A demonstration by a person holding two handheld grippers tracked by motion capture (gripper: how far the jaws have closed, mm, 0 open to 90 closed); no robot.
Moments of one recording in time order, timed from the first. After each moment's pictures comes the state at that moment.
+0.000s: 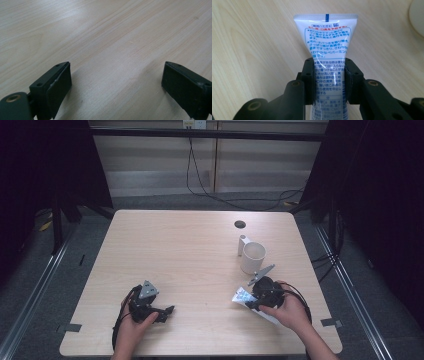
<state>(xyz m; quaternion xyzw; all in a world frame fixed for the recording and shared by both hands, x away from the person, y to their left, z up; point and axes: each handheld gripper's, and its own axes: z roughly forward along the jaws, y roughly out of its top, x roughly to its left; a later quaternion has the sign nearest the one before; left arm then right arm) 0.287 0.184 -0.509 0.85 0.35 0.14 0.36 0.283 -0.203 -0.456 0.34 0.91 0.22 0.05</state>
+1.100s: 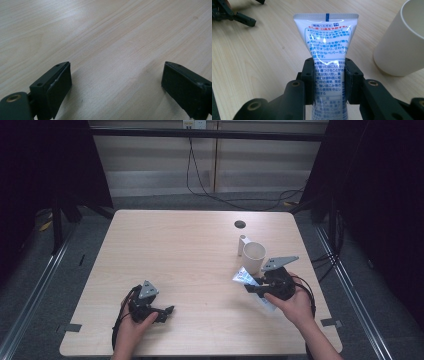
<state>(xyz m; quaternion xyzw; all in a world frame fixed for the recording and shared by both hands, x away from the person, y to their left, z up) 0.287 0.184 -0.509 0.85 0.35 0.14 0.36 0.284 -0.222 -0.420 0.36 0.85 0.37 0.10</state>
